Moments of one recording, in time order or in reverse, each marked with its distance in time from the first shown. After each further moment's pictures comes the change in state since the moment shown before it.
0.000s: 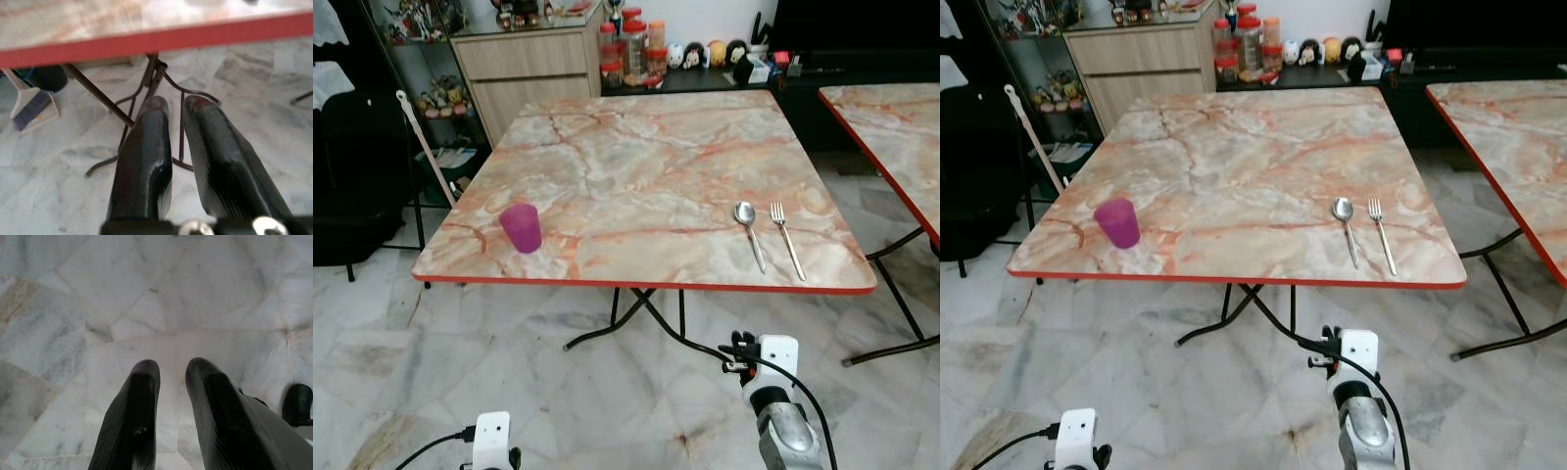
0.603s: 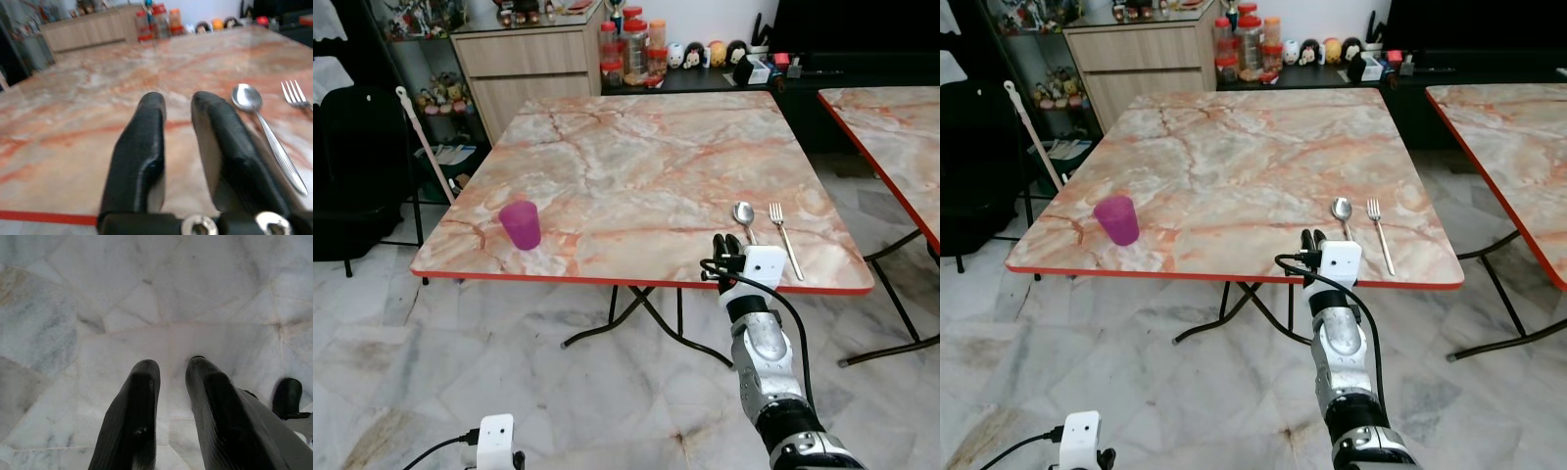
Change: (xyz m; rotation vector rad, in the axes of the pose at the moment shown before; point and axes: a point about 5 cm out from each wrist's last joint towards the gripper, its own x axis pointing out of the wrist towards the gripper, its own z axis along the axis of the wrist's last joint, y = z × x) left arm 0.000 -0.006 -0.003 -0.019 0.024 -0.008; right arm 0.057 0.029 0.094 0.021 -0.256 0.020
